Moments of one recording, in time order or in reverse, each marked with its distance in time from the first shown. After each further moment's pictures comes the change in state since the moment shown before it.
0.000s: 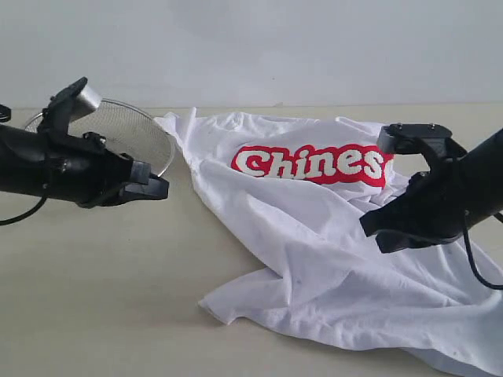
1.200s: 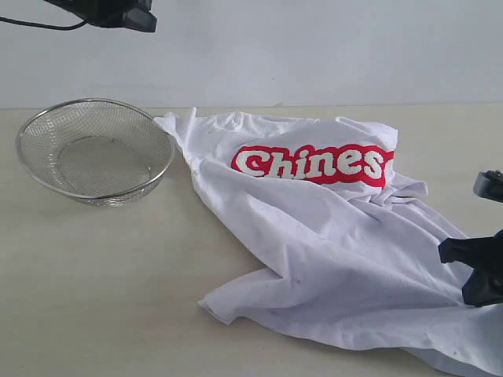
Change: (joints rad) left arm 0.107 0.547 -1.262 0.710 0.251 -0.626; right arm -0.288 0.000 0.165 -0.111 -0.006 0.223
